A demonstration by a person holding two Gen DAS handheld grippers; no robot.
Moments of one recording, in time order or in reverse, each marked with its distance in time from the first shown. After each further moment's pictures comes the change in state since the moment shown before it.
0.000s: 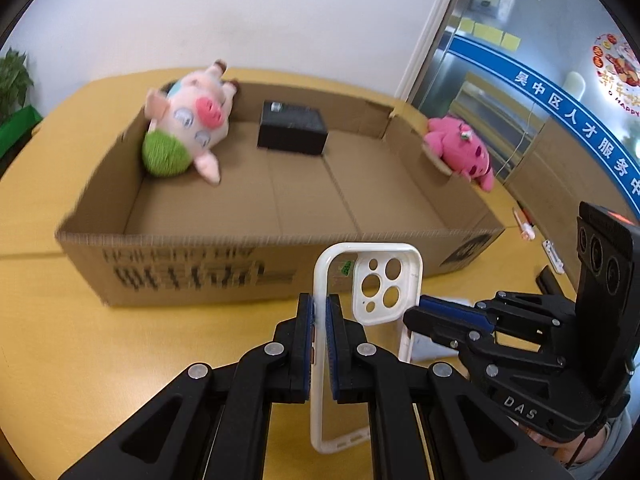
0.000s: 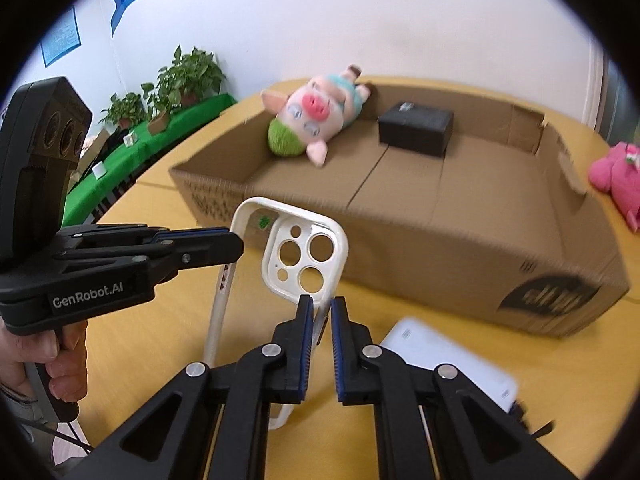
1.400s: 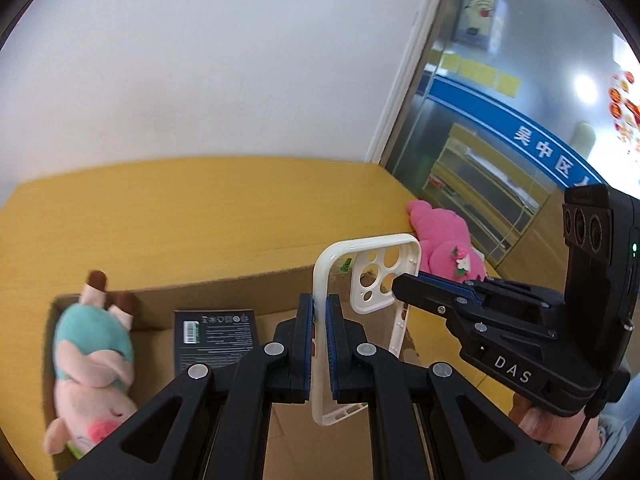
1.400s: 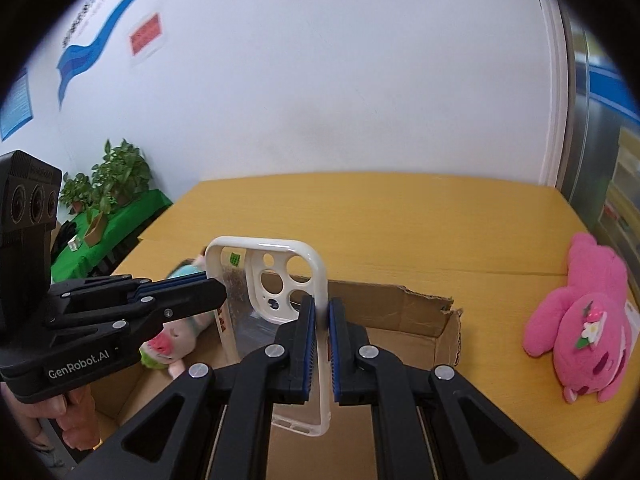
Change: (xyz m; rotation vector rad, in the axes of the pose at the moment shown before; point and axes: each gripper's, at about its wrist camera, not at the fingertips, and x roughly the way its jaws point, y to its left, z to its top) left arm 0.124 -0.056 0.283 0.064 -0.074 -0.085; right arm 0.020 -0.199 0.230 0.123 -0.150 -0.112
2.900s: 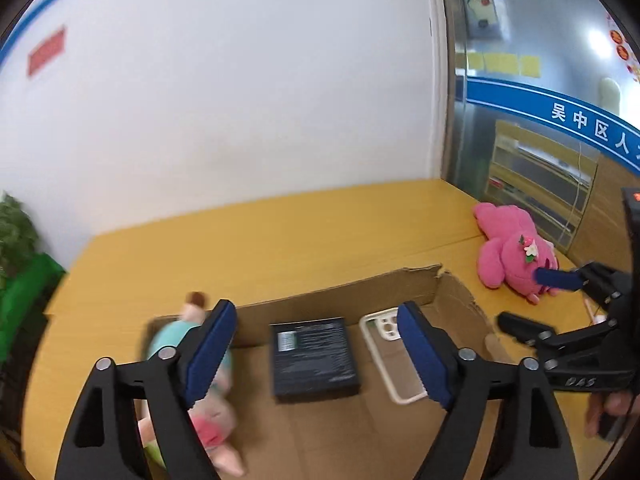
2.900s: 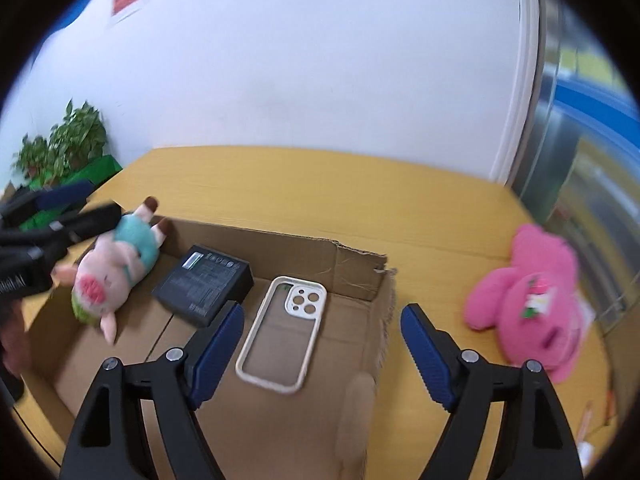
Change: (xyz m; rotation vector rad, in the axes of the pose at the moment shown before) left arm -0.068 0.003 -0.047 0.170 -0.199 0.338; right arm -0.030 0.043 -0.064 -0.114 -0.005 -0.235
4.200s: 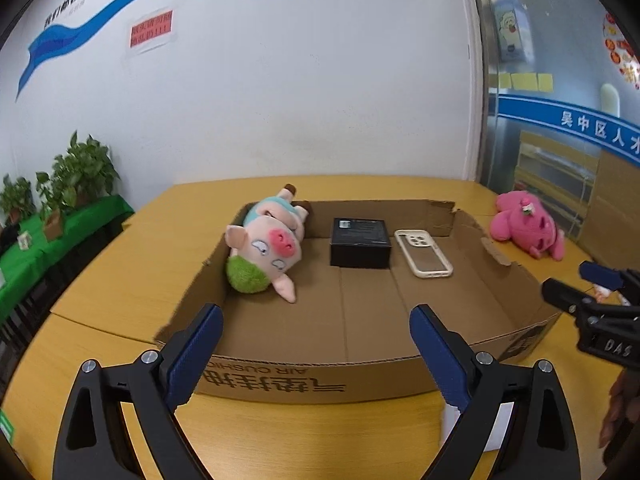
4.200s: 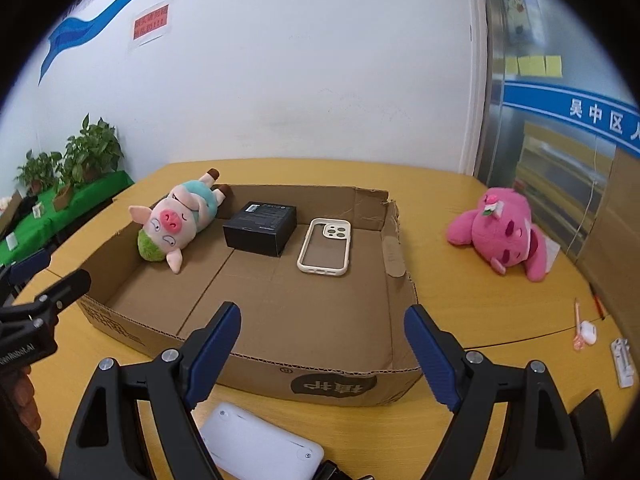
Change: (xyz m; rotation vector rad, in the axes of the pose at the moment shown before) left arm -0.153 -0.003 -0.180 -0.147 -0.048 0.141; right arm -0.115 0.053 -0.133 0.079 -0.117 -0.052
